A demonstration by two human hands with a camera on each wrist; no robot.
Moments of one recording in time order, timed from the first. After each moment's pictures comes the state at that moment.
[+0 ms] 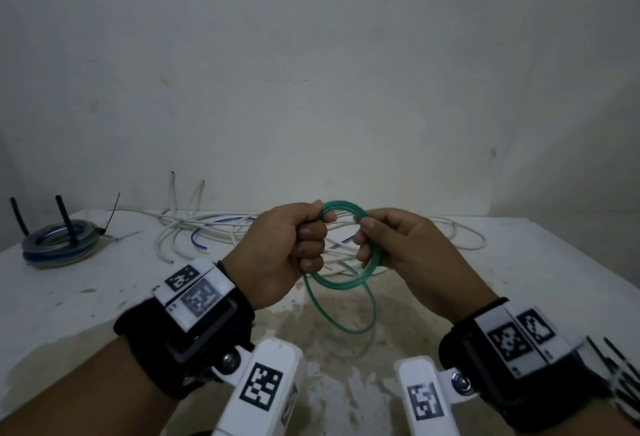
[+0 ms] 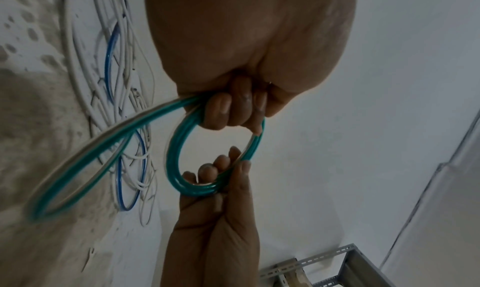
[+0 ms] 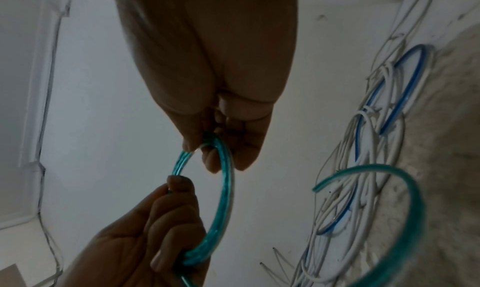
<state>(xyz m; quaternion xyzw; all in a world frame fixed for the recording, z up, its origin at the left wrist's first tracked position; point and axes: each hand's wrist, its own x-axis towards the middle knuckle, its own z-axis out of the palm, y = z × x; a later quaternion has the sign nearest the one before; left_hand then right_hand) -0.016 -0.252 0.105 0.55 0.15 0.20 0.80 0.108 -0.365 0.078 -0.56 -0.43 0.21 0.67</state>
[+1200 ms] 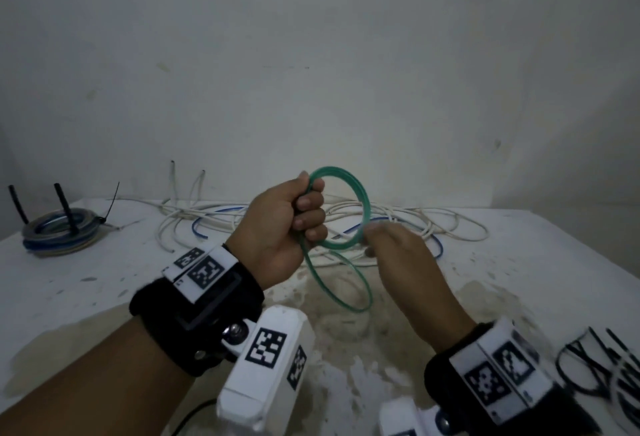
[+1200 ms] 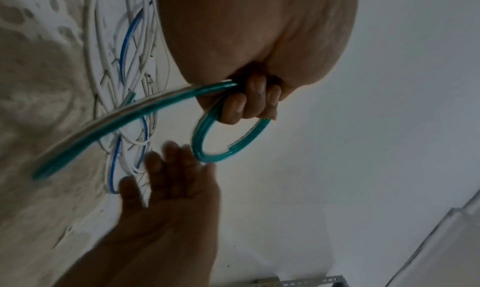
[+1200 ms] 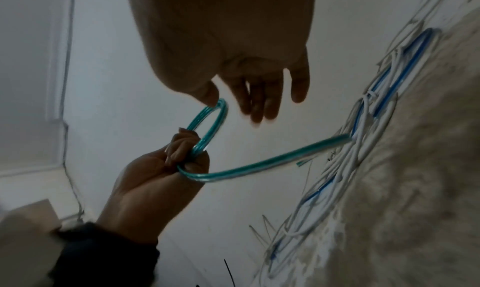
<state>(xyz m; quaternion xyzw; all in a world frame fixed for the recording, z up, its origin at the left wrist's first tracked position) -0.008 -0.242 0.104 0.45 0.08 0.25 0.85 0.082 -0.363 0.062 -0.75 -0.36 0.05 0.55</state>
